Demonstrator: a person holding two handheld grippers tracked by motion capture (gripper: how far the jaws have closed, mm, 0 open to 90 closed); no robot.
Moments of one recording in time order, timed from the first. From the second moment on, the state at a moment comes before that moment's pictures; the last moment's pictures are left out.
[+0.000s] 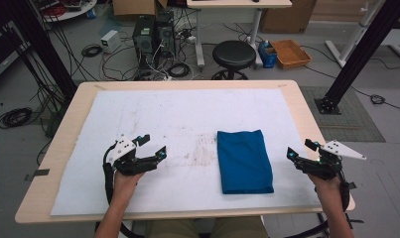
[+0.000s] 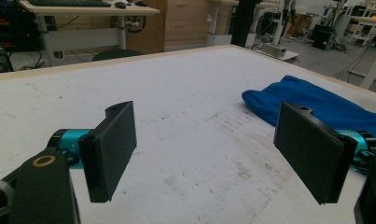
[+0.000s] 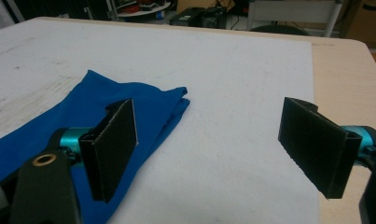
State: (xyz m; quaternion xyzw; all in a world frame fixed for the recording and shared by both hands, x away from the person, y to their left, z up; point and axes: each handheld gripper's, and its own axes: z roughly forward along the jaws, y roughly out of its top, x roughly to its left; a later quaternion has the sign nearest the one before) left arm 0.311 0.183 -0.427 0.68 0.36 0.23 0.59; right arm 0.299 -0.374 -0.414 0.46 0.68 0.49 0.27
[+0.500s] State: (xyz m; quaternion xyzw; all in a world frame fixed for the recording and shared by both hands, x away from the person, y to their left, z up) left arm 0.312 0.187 -0.430 0.67 0.38 0.24 0.59; right arm 0.302 -0.372 -0.417 0.46 0.69 0.48 0.28
